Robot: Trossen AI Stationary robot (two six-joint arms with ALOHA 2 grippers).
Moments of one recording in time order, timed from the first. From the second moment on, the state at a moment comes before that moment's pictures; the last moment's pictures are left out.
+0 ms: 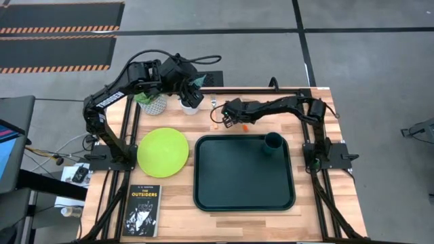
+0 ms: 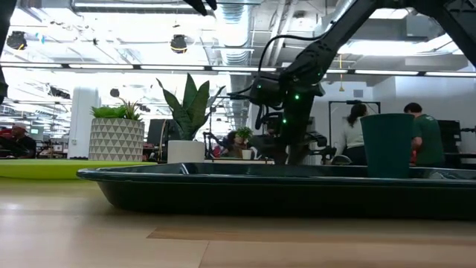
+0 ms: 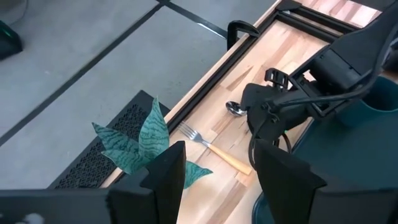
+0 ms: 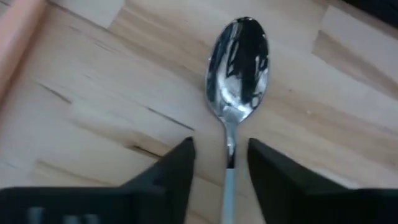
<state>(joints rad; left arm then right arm) 0.27 1.67 2.17 -1.32 -0.38 -0.26 -0.39 2.05 1.23 -0.43 0.41 0.67</state>
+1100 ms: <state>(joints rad) 0.37 1.67 2.17 -1.28 -0.26 -0.17 -0.38 1.76 1.19 -0.60 0.35 0.65</state>
